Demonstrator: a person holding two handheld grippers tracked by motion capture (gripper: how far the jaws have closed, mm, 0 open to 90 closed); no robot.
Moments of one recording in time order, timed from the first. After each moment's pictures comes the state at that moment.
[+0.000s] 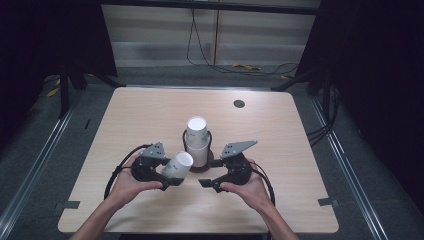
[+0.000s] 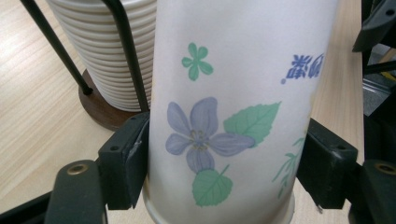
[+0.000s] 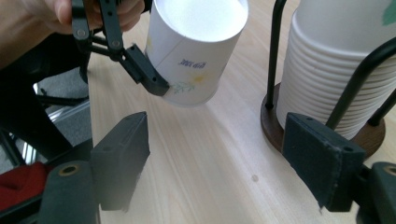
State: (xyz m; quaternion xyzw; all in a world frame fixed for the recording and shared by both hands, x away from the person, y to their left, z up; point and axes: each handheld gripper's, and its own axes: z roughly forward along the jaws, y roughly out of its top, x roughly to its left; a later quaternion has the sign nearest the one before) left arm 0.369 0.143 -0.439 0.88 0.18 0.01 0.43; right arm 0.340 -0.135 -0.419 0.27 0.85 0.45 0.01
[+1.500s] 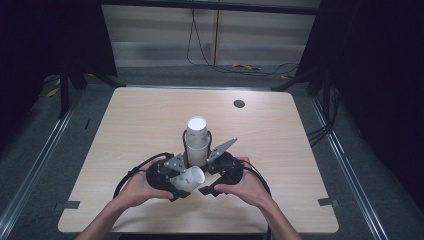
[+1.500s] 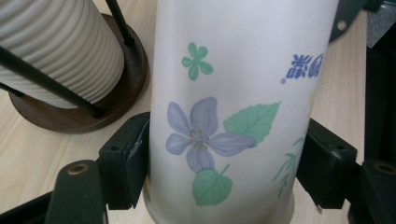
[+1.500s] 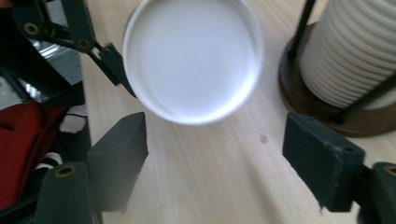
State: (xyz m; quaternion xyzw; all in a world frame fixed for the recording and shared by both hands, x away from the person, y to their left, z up) left arm 0.356 0.102 -0.442 0.94 0.10 0.01 0.32; right arm 0.352 -0.114 -0.427 0.23 0.92 0.33 -0.03
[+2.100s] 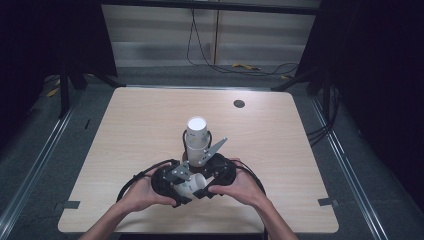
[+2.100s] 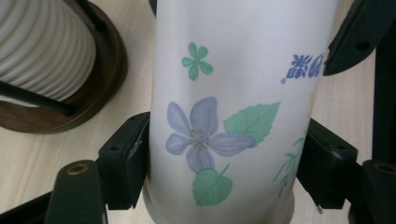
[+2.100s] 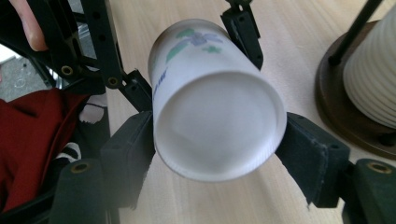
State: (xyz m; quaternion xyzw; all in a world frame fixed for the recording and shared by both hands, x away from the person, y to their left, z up) left arm 0.344 0.089 -0.453 0.96 0.07 0.01 0.28; right arm 0.353 -0.097 -0.431 0.20 0.93 0.31 -0.07
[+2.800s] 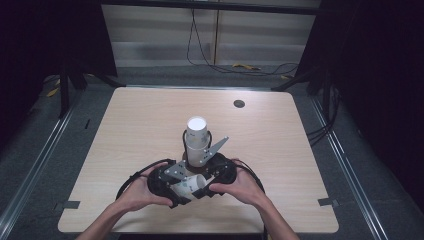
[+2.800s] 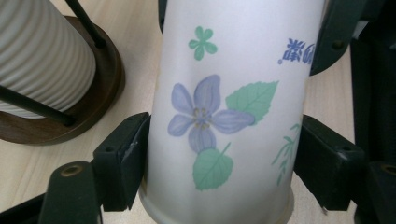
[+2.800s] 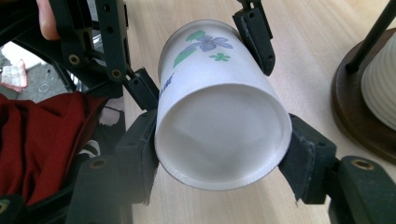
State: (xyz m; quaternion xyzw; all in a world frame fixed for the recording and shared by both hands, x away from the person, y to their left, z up) left arm 0.348 0.105 -0.452 0.94 0.06 -0.01 0.34; right arm 0.356 -0.099 -0.430 0.19 0.92 0.33 -0.09
